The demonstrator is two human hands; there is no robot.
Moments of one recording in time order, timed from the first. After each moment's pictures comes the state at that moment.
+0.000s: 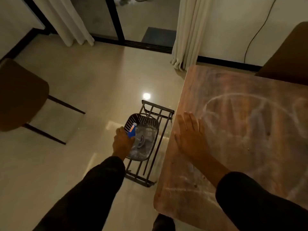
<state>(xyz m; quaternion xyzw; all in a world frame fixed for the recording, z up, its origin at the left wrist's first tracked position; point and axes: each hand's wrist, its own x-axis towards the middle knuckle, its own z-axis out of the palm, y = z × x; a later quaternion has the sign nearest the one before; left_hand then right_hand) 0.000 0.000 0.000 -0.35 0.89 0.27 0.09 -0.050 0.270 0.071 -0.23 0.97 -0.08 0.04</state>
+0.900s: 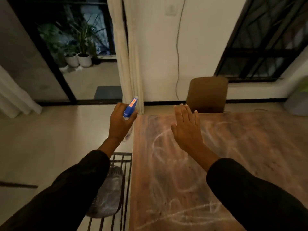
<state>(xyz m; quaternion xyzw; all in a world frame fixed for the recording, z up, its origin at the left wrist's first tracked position) -0.168 0.142 0.278 0.10 0.85 0.46 -0.25 -0.112 0.402 0.276 -0.05 0.98 -0.07 -0.15</state>
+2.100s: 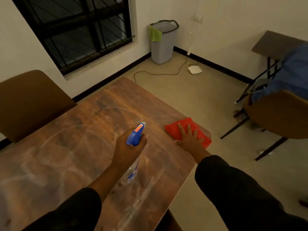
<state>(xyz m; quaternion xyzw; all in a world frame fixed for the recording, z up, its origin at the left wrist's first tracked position) -0.007 0.944 0.160 0.31 0.76 0.55 0.17 0.142 1.174 0.064 0.46 0.84 -0.24 0.15</state>
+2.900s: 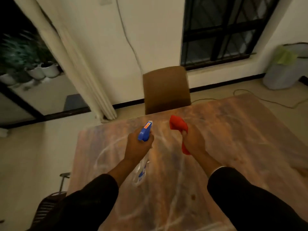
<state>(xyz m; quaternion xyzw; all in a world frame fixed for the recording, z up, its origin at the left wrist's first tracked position) -0.164 0.539 0.215 0.08 0.84 0.53 -0.02 -0.151 0.765 0.154 0.22 0.89 -0.39 -0.06</state>
